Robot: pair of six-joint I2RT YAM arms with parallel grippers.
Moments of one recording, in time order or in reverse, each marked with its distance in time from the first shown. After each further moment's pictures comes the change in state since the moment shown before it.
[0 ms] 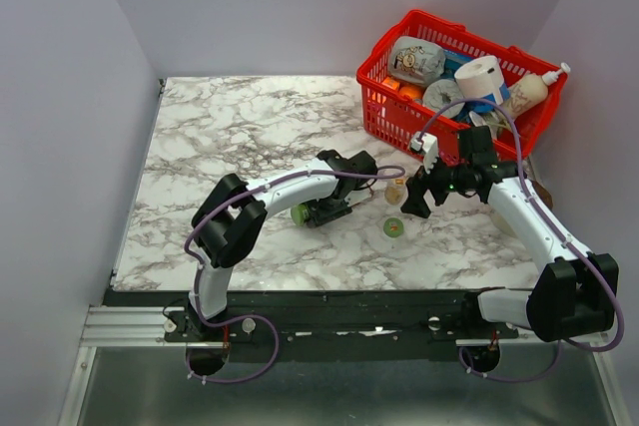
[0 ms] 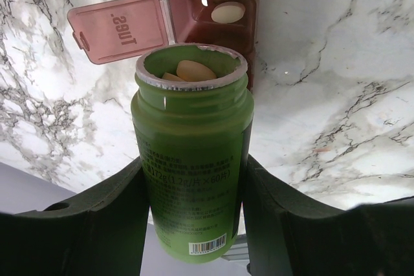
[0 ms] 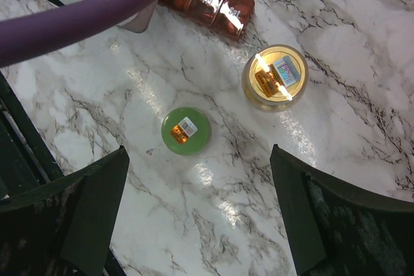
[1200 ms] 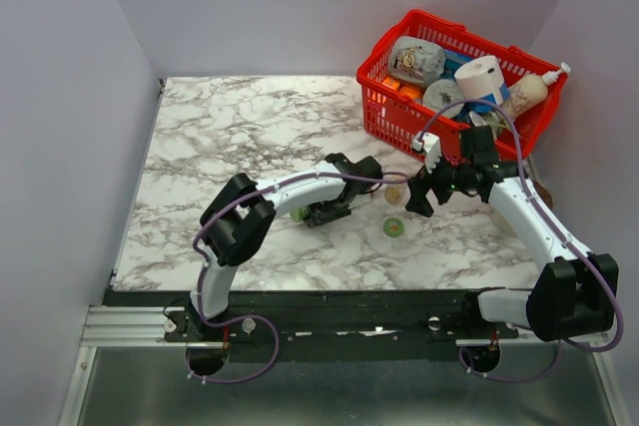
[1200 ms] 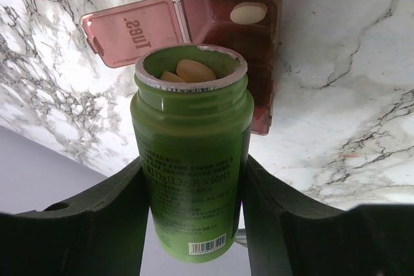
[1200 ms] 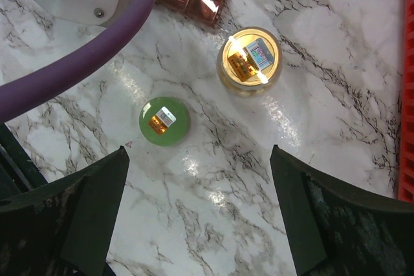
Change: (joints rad) left arm -0.027 0.047 0.028 -0.029 -0.107 0.023; right arm -0.013 0.001 0.000 -0.001 0.071 -0.019
